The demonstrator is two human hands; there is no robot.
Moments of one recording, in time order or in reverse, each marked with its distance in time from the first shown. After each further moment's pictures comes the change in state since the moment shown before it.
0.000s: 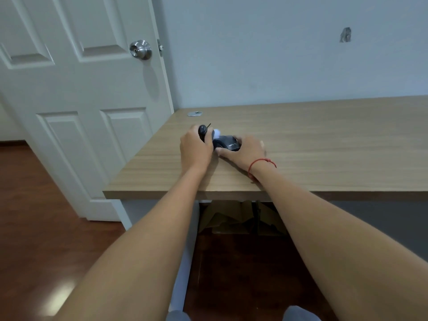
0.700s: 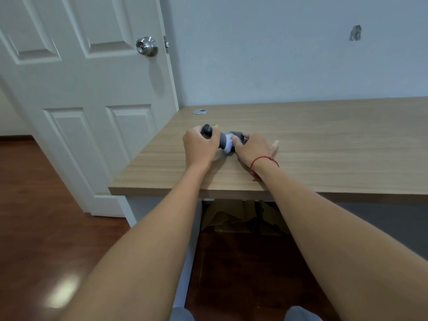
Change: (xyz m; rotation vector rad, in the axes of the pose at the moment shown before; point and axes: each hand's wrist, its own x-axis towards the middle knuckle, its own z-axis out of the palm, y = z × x) left_hand 0.002 0.001 -0.002 -0.194 -0.024 -0.163; right_hand 0.015 -0.003 0.011 -0.124 0.086 0.162
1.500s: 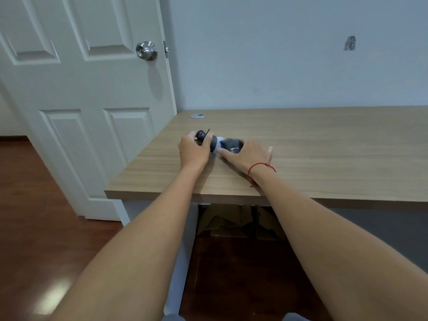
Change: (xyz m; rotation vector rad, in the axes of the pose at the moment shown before) left_hand 0.010 -0.014 -0.002 0.017 -0.007 -0.024; right_hand -0.019 -0.004 -0.014 -0.001 -0.077 -0.102
